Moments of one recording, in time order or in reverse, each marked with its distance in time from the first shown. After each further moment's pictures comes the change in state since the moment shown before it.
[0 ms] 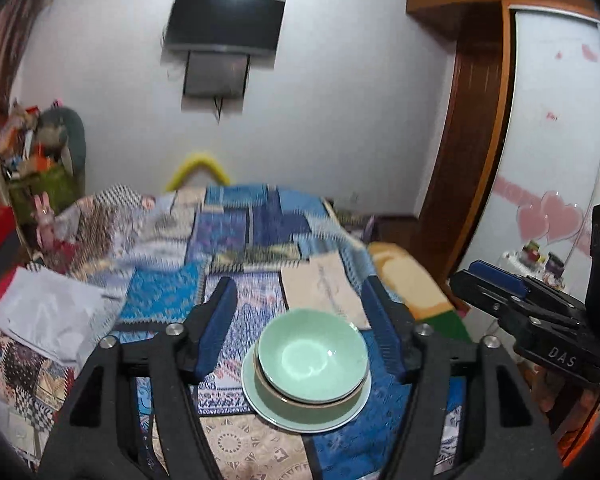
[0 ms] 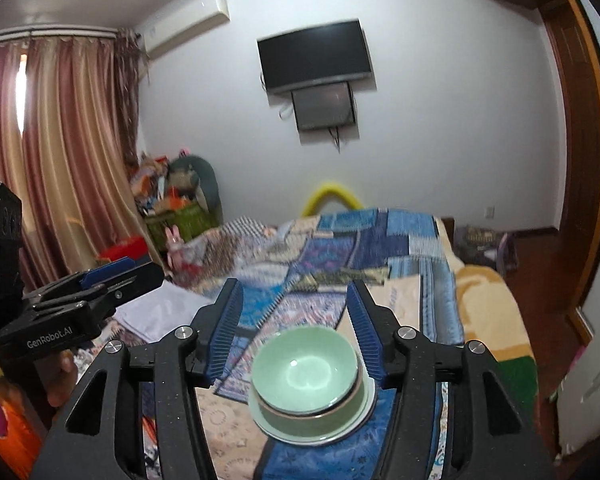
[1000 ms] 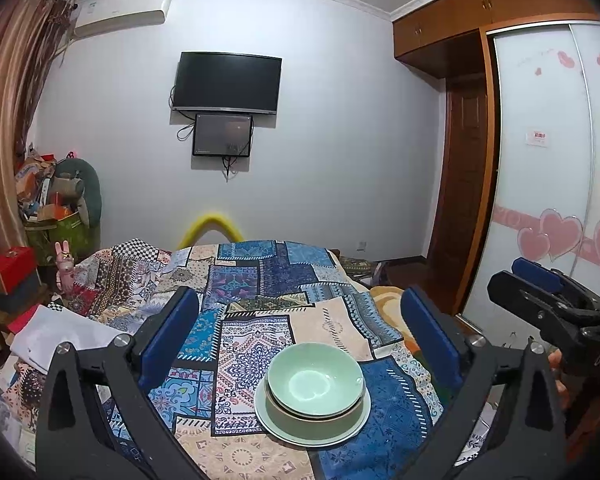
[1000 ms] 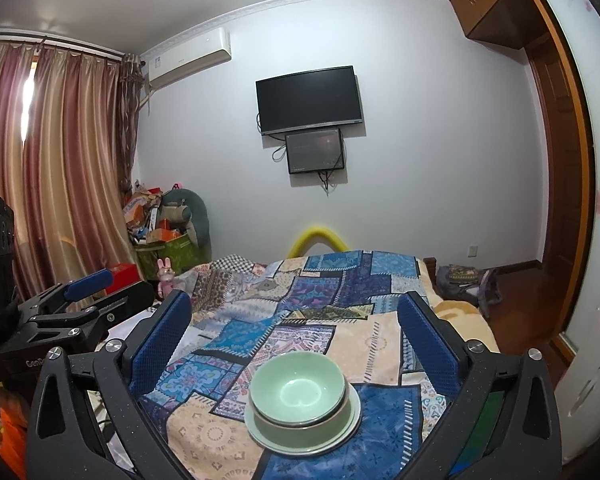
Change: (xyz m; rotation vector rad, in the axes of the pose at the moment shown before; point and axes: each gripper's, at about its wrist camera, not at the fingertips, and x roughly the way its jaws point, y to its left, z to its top) left arm -0.063 -0.016 -0.007 0.054 -0.189 0.039; right arm -0.029 0.016 -0.005 -0.036 -0.134 -0.059
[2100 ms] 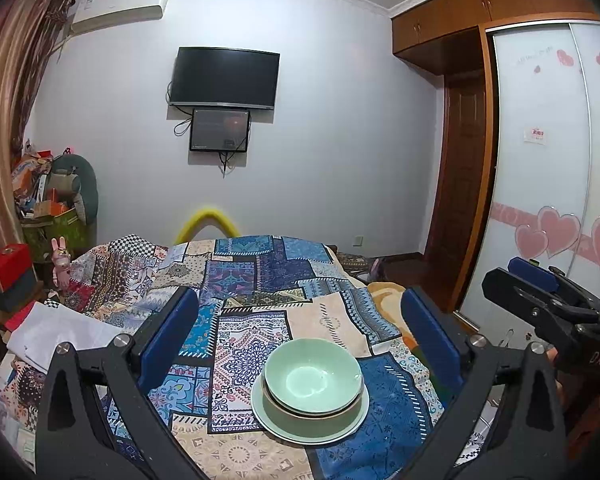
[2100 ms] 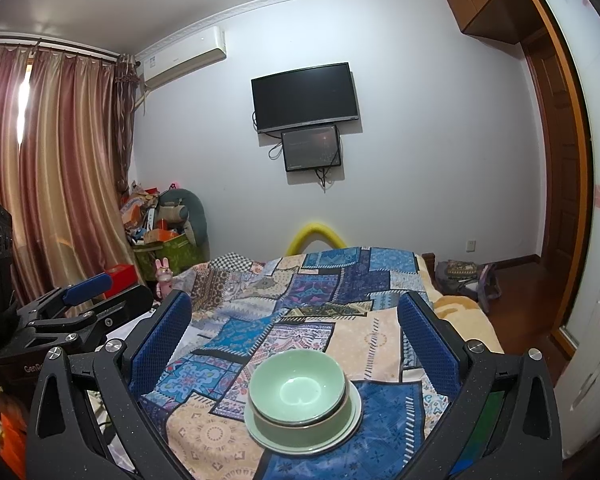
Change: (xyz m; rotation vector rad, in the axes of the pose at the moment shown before) left arm 0.005 0.003 -0.005 -0.001 0.015 -0.014; right arm 0.001 -0.008 0.001 0.014 0.011 -0.004
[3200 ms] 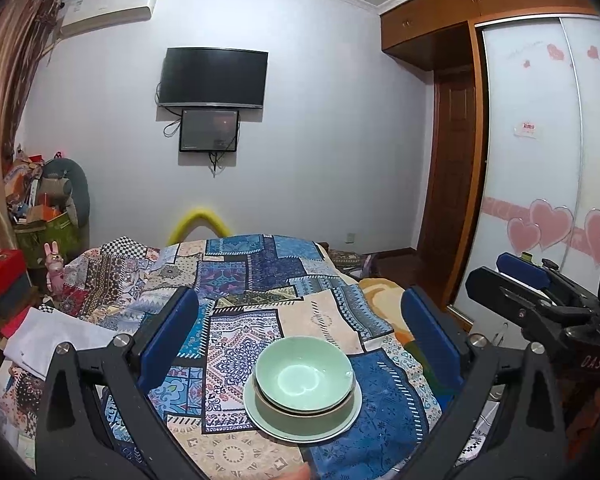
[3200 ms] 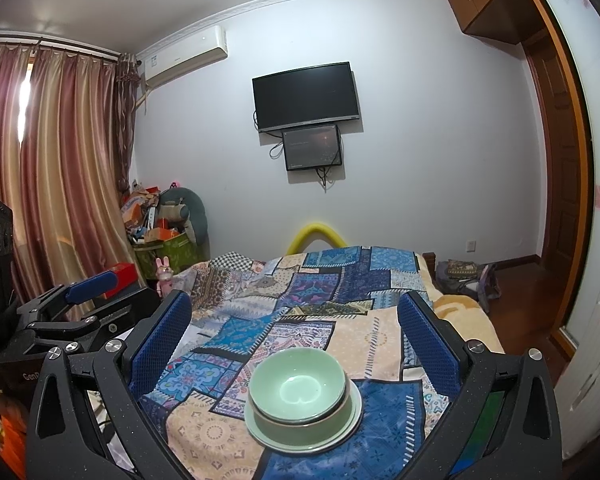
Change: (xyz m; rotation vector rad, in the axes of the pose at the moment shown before) left arm -0.001 -0.010 0.000 0.026 0.006 -0.026; right arm 0.000 0.001 0.001 -0.006 0.004 0.002
